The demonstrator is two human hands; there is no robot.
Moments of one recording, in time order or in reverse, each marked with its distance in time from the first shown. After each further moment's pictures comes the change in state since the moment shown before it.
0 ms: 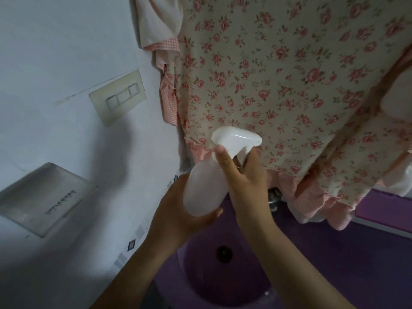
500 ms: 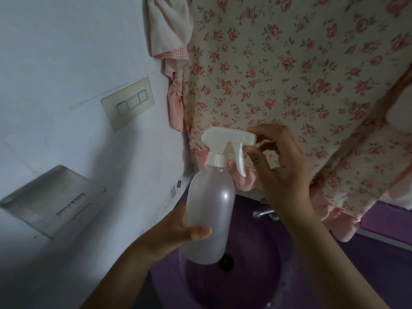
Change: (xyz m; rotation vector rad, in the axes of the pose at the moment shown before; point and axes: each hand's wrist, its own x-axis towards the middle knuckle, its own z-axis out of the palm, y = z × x) left_hand -0.002 -0.013 -0.026 -0.702 -0.629 -0.040; right_hand 0.037 -0.020 -0.043 -0.475 -0.026 -0.706
